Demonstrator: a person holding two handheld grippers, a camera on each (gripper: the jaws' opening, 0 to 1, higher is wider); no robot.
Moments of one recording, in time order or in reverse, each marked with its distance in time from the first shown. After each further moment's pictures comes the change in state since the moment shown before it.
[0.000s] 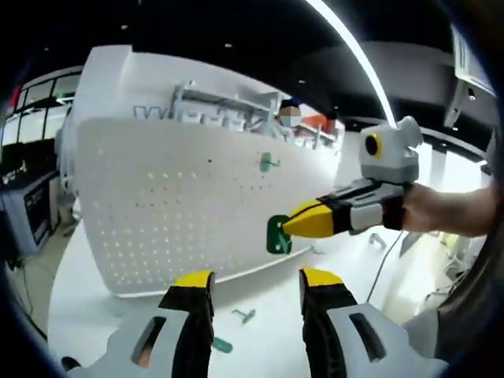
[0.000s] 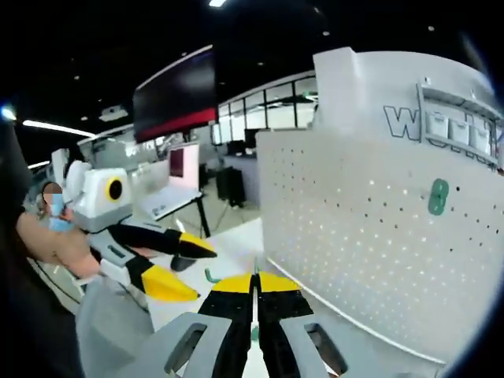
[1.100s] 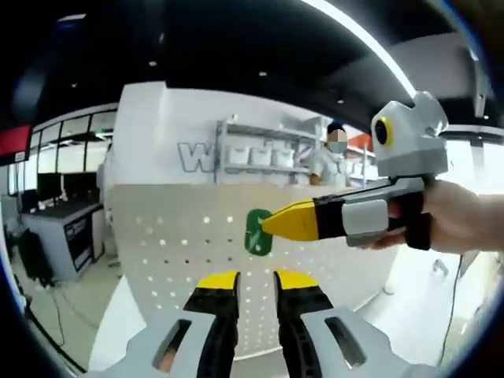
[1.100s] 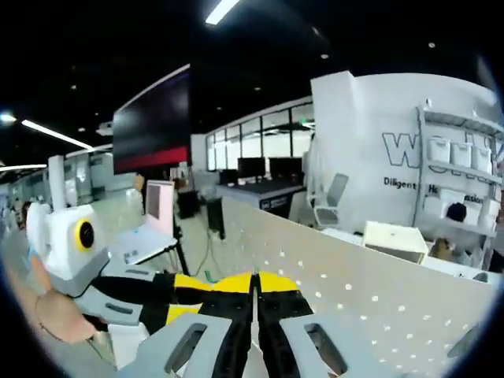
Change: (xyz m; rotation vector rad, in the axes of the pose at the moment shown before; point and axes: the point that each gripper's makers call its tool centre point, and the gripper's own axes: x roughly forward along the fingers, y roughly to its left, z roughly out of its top) left arm 0.044 0.111 0.103 0.075 -0.181 0.293; right arm 0.114 -0.061 0.138 -0.034 -0.164 -0.041
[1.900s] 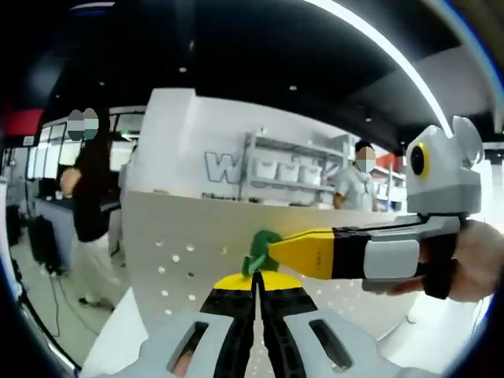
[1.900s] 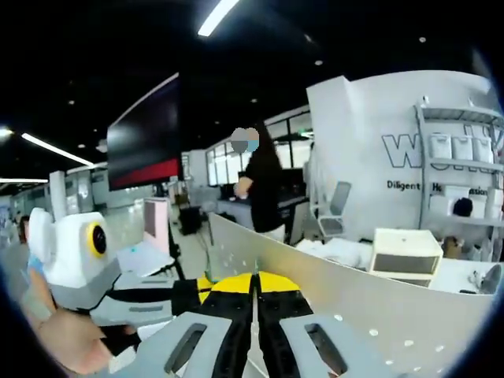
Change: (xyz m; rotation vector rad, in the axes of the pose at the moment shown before) left arm 0.050 0.052 0.026 -0.053 -0.097 0.138; right arm 0.058 -0.014 0.014 0.050 -0.080 0.018
